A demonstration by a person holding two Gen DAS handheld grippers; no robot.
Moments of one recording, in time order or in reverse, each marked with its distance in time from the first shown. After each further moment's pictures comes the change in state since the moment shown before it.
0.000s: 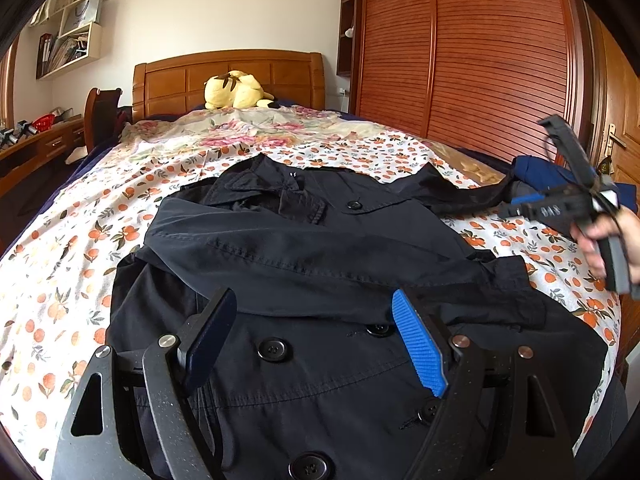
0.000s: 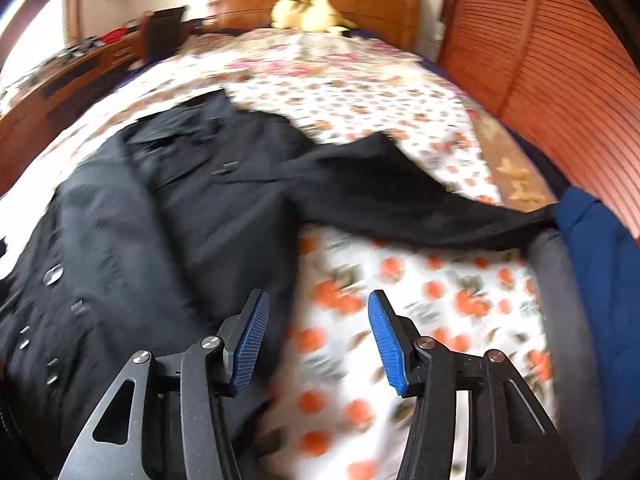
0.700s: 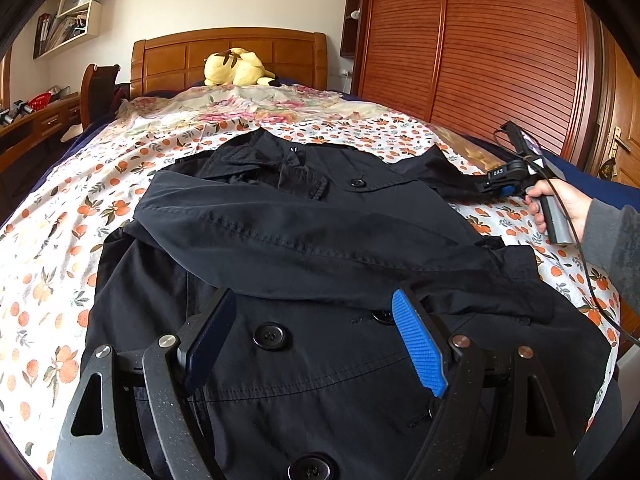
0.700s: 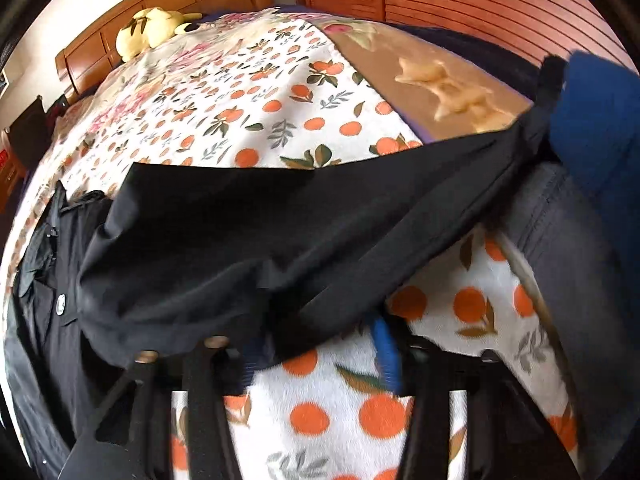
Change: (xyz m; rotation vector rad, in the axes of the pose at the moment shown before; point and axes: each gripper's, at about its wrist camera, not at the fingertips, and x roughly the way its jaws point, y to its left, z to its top) left arm 0.018 0.003 -0.006 -0.031 0.071 -0.017; right arm 0.140 -0.121 0.046 0.466 0.126 -0.090
